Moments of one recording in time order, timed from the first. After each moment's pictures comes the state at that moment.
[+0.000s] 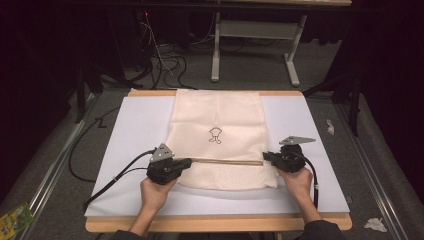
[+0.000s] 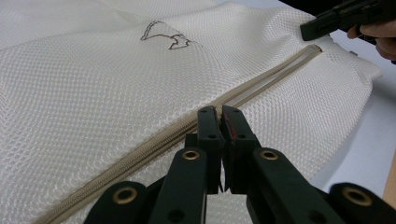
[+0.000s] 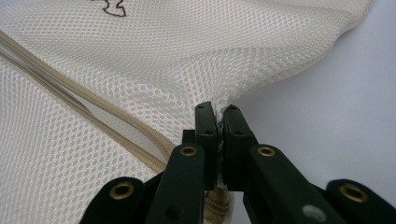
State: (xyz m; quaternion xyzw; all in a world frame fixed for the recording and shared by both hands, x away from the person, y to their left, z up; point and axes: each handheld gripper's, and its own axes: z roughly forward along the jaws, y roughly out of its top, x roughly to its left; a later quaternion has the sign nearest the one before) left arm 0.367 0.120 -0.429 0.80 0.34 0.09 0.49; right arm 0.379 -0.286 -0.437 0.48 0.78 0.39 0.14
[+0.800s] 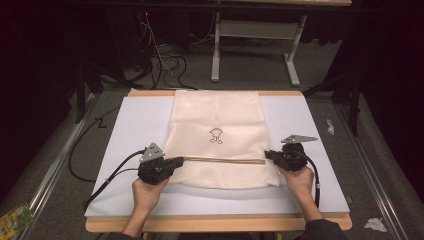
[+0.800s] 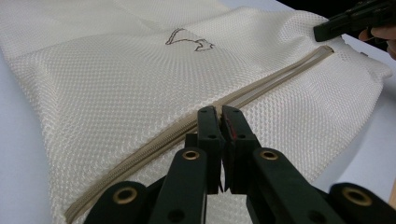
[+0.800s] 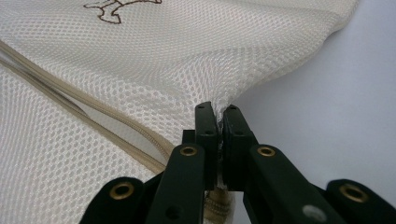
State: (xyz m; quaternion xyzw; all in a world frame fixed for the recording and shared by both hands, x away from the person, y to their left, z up) left arm 0.364 0.142 -0.424 0.79 0.35 0.11 0.49; right arm 0.381 -0.291 -0.435 0.48 0.77 0.39 0.14
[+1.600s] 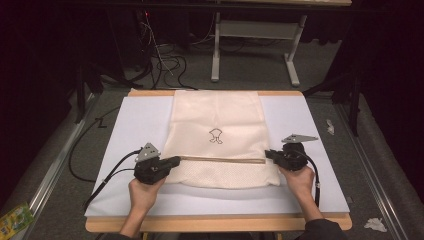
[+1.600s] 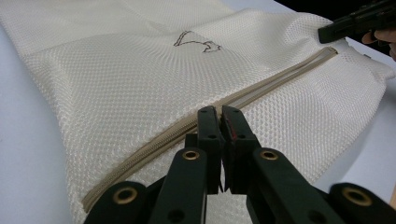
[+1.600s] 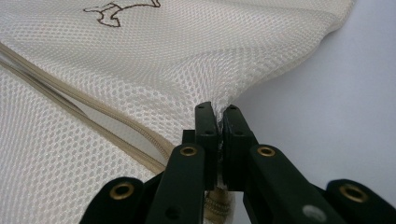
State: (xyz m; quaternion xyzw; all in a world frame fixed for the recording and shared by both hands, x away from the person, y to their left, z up) left arm 0.364 0.149 -0.423 0.78 0.36 0.11 0.49; right arm 0.382 -0.292 -0.434 0.49 0.77 0.39 0.15
